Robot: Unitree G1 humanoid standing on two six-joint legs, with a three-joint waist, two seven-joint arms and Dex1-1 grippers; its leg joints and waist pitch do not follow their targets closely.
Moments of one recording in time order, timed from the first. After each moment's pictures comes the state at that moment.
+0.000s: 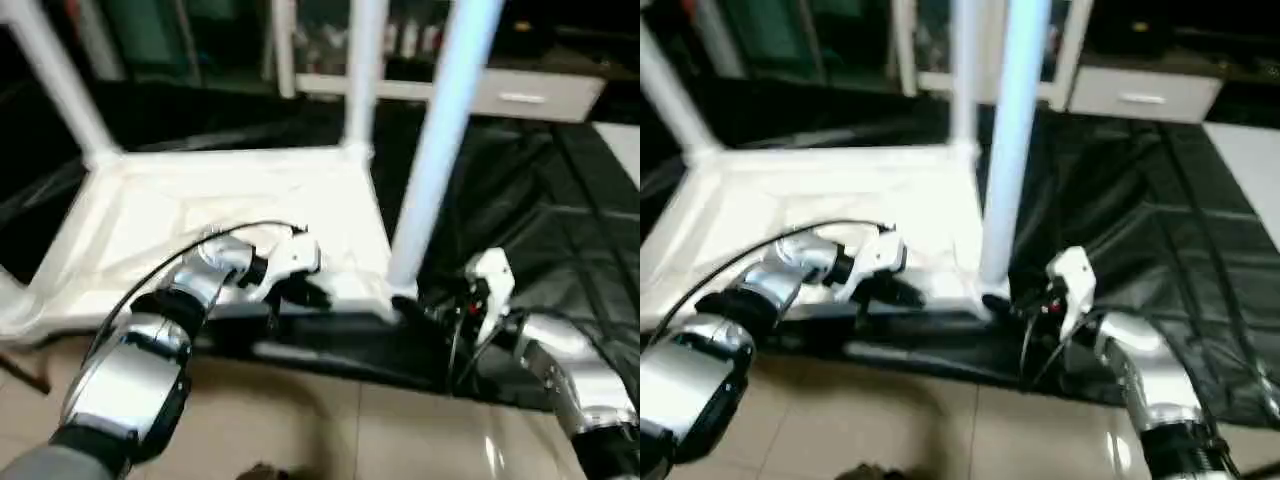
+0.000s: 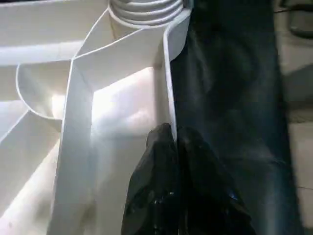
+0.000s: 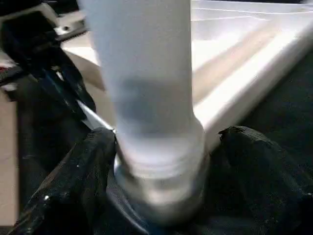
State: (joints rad) left arm -0.89 0.26 -0.30 1.11 0.17 -0.26 -1.35; right arm -0.26 -0.41 0.05 0.35 0.35 0.13 0.93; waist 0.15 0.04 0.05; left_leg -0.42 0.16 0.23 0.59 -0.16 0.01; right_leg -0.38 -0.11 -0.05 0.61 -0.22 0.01
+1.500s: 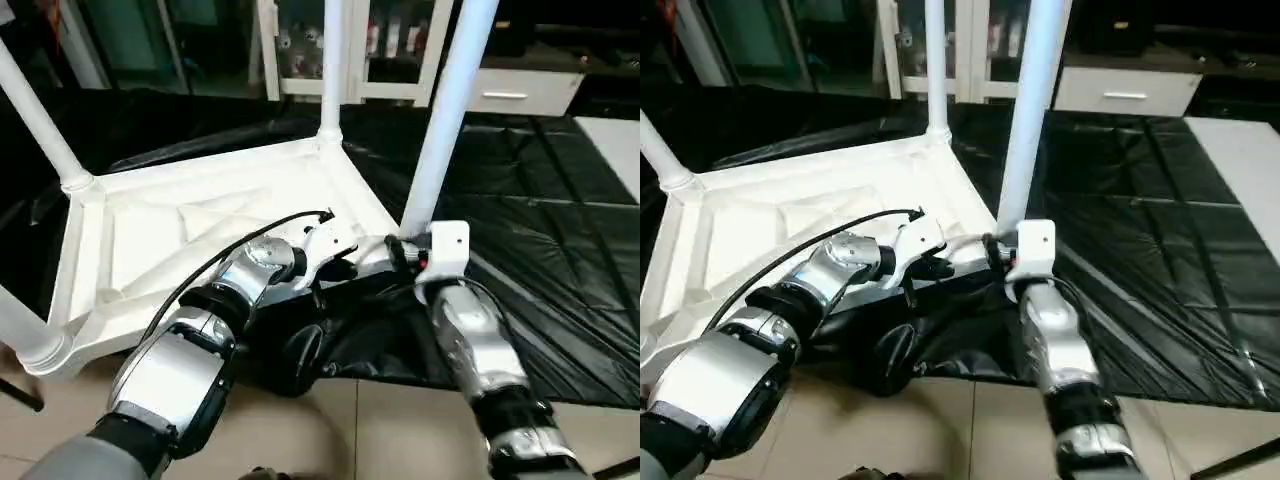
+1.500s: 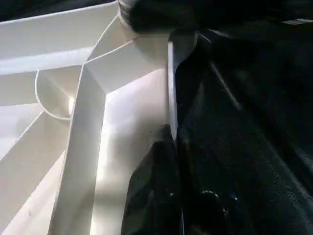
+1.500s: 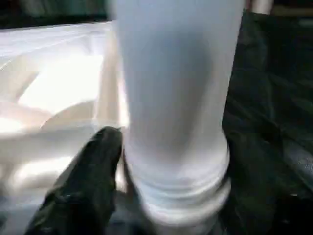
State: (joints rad) left arm -0.97 0.12 -0.27 1.22 0.20 -0.12 -0.84; right arm -0.40 -0.11 0.00 0.54 0.13 0.00 0.25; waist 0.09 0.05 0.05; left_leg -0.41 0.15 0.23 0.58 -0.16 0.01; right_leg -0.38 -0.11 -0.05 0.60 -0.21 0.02
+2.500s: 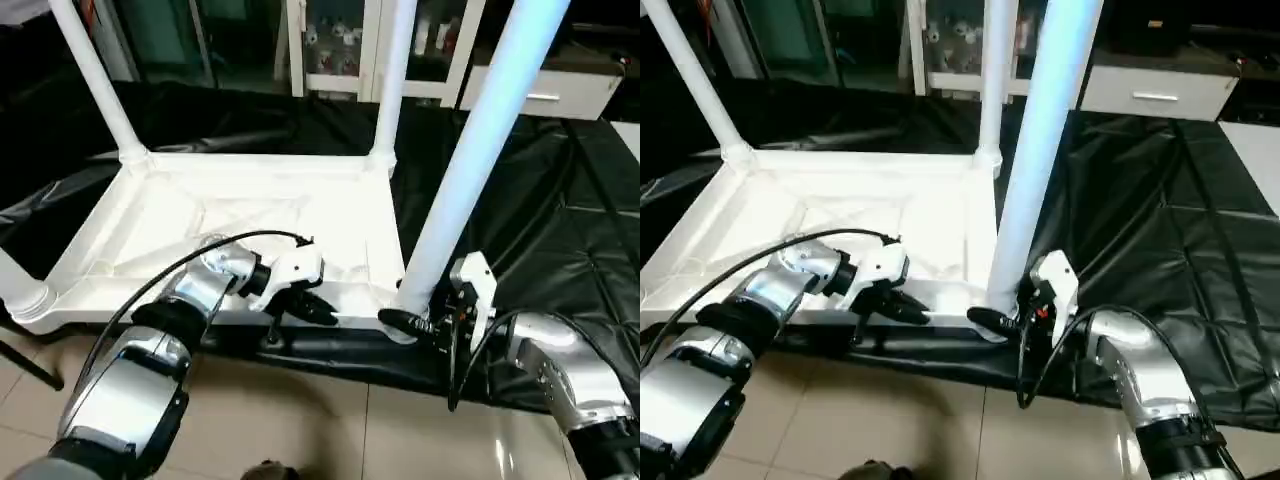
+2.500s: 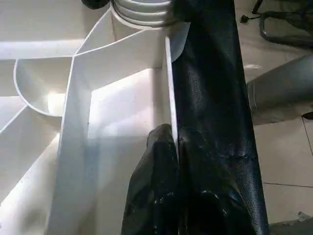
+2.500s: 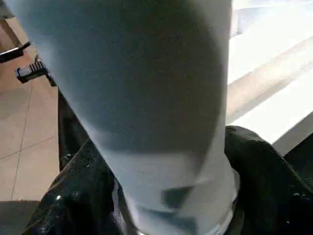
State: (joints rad) left arm -0.83 0.26 -0.31 1.01 0.13 -0.21 -1.40; right arm -0.28 -0.44 0.09 0.31 0.34 0.21 1.01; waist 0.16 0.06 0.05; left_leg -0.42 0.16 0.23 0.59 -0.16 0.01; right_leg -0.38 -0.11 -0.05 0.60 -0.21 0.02
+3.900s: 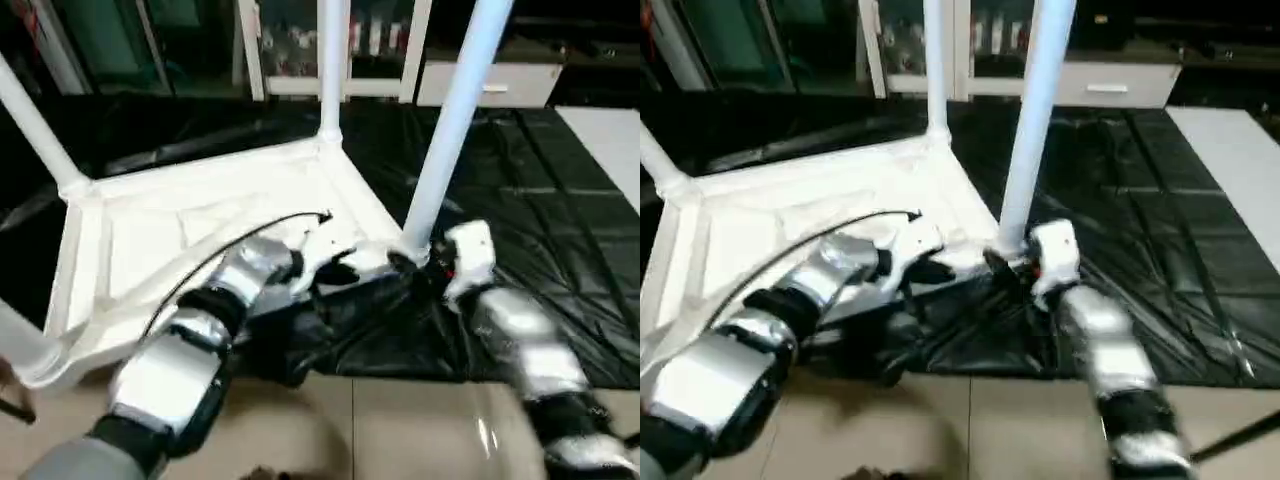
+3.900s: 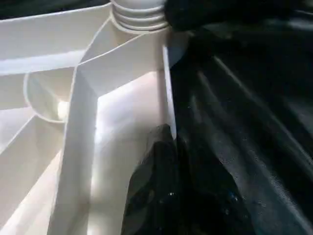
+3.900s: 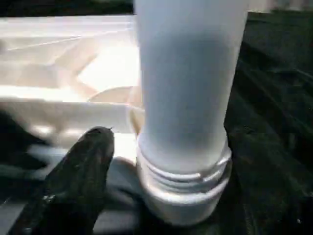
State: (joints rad) left arm -0.95 0.14 -0.26 1.21 0.17 -0.16 -1.03; right arm -0.36 -0.33 0.02 0.44 0.23 0.08 0.66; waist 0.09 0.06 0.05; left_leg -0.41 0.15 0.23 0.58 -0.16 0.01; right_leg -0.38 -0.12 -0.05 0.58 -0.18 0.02
